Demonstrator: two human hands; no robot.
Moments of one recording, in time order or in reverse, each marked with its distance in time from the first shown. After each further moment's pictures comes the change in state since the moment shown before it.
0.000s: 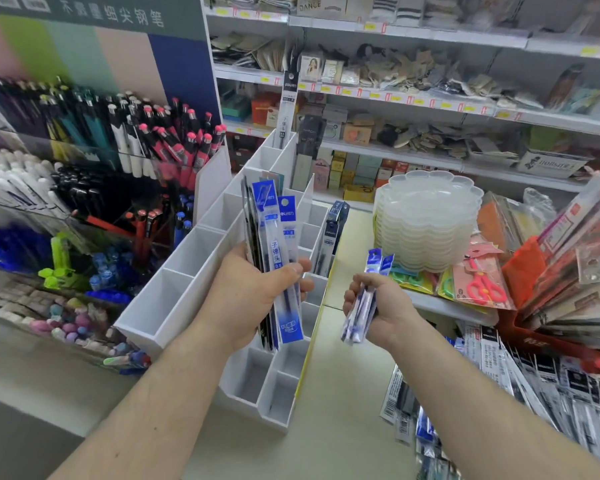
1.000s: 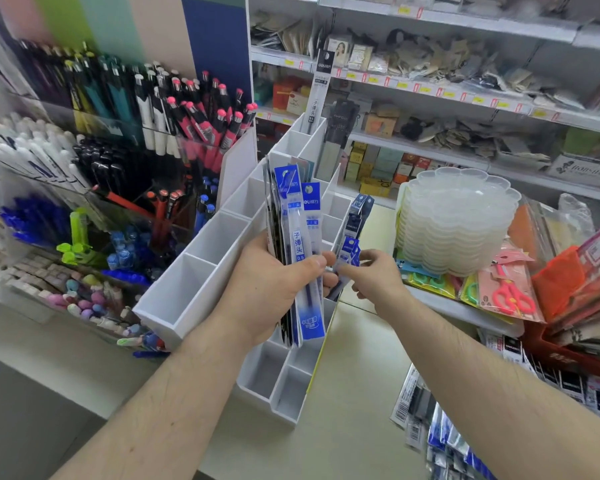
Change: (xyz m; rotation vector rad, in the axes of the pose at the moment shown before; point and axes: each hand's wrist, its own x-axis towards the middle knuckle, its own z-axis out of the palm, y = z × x) left_hand -0.002 0.000 -0.001 -0.014 -0.029 0.059; right_hand 0.061 0.003 0.018 -0.980 0.117 -0.445
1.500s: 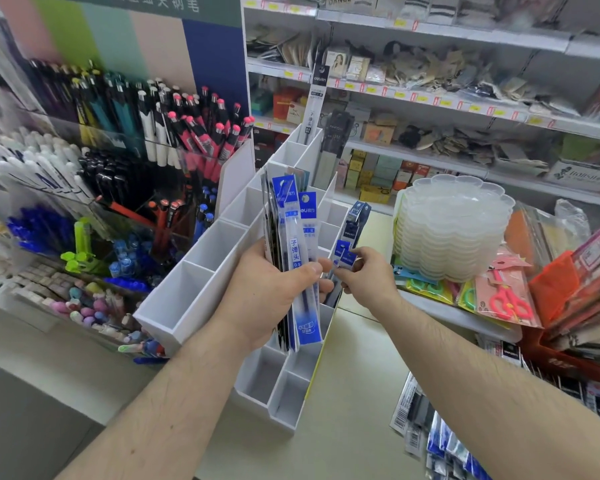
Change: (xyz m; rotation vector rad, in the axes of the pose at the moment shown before) left_hand 0.000 -0.001 0.000 0.057 0.008 -0.003; right_hand 0.007 0.000 0.006 -0.140 0.039 -0.203
